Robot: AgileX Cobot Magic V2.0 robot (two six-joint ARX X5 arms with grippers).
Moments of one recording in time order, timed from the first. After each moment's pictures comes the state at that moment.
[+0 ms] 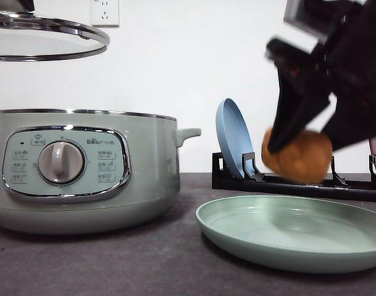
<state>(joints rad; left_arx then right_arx) -0.19 1.41 1.73 -1.24 0.08 0.04 0.63 1.12 0.62 -0.28 -0.02 0.39</state>
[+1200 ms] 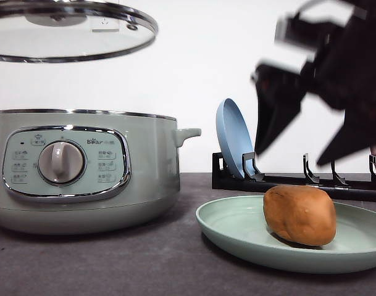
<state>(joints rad) -0.37 1.45 1.73 -1.22 0.11 0.04 0.63 1.15 0.71 -0.35 0.06 0.39</state>
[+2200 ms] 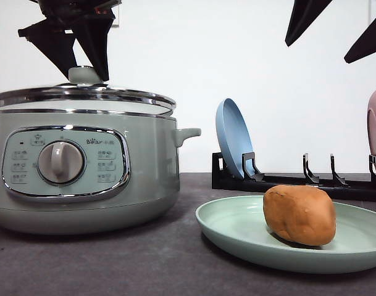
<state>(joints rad) -0.38 1.69 1.73 -1.15 0.11 0.04 0.63 0.88 0.82 -0.50 0.15 0.32</state>
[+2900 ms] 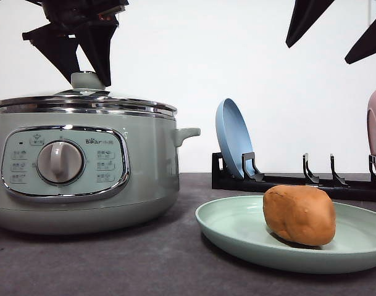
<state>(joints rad) -0.39 1.70 1.73 -1.15 0.07 0.05 0.63 0.88 0.82 -0.50 0.15 0.31</state>
